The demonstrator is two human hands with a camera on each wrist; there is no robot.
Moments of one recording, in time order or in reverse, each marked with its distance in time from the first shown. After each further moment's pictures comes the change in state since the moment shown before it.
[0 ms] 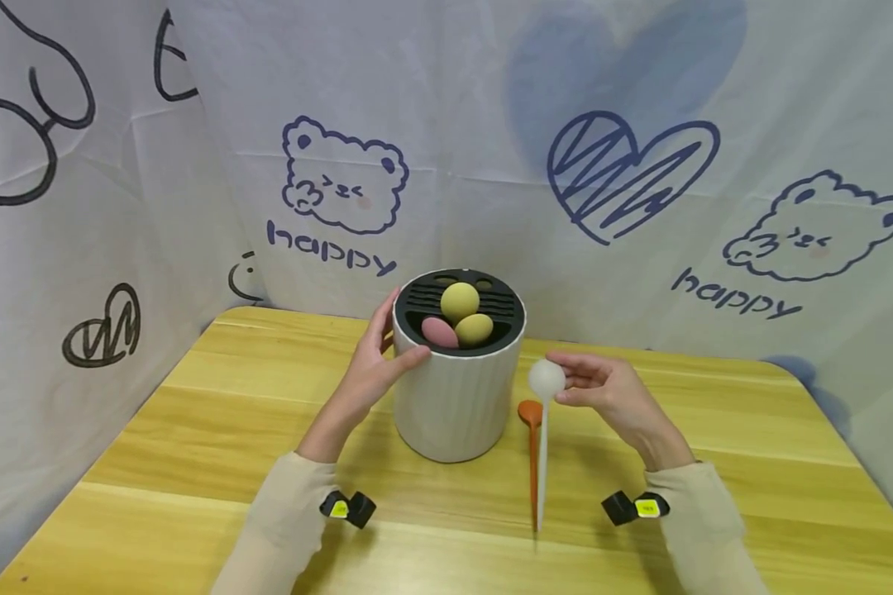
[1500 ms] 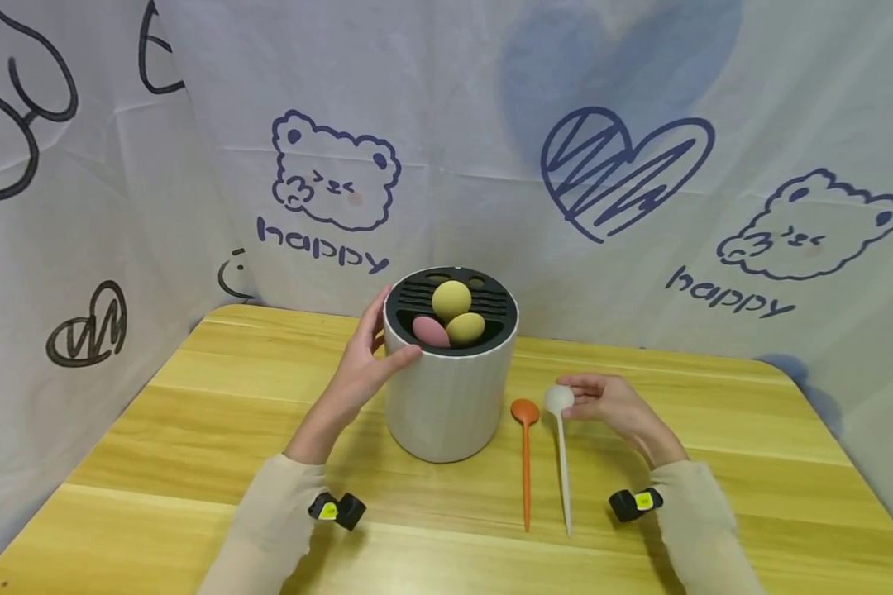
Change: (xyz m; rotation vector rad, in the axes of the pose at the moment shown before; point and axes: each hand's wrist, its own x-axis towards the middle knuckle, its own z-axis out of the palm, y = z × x) left_hand -0.002 0.002 0.000 -0.026 0.000 -0.002; right_hand 0.006 0.057 -0.037 -0.225 0.032 0.252
